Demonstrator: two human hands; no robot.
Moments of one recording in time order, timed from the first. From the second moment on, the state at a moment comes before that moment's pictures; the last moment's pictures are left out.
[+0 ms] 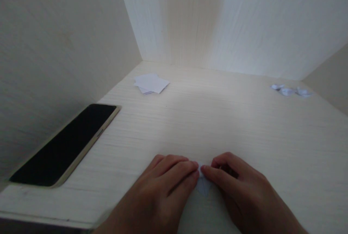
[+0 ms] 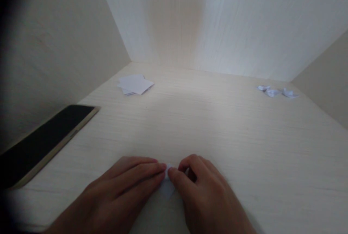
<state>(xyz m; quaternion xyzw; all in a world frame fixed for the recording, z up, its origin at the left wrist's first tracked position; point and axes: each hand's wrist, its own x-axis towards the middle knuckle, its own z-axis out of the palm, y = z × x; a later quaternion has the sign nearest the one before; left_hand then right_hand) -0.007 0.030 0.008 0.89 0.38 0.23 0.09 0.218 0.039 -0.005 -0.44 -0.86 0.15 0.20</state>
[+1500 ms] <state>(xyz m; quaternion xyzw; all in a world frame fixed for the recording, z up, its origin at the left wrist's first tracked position) 0.012 0.051 0.026 0.80 0.50 0.25 0.23 0.213 0.050 0.002 -0.46 -0.82 0.20 0.27</state>
